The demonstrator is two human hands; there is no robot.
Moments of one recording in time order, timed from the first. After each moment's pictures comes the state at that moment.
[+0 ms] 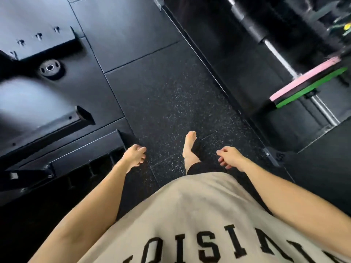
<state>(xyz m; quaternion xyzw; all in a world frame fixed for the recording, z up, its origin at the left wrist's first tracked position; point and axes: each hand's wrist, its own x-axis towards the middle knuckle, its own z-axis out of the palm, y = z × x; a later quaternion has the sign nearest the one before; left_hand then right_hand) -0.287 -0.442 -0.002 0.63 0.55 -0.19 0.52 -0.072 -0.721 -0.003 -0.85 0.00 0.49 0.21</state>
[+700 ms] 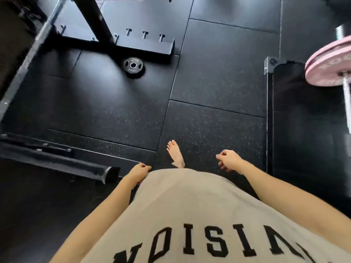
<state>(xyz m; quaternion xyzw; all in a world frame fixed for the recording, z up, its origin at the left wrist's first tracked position) -0.145 -0.121 -0.032 0.41 0.72 -0.11 0.54 0.203 -0.150 -0.014 -0.79 -0.30 0.54 -0.01</state>
